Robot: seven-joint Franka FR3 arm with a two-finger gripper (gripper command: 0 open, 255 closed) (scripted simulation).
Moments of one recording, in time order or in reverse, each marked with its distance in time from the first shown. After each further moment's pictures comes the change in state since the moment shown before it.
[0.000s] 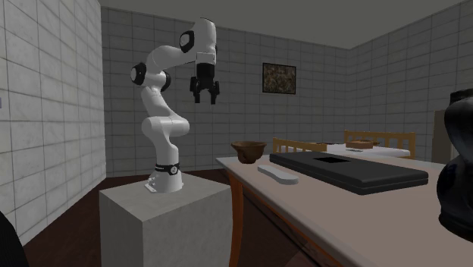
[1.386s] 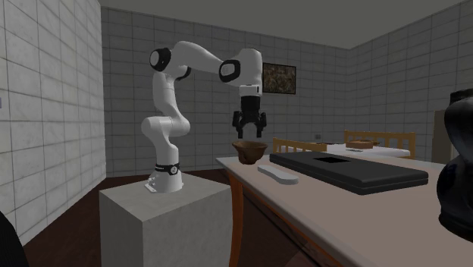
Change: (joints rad) arm -0.057 0.610 0.188 0.129 0.001 0.516 0.446
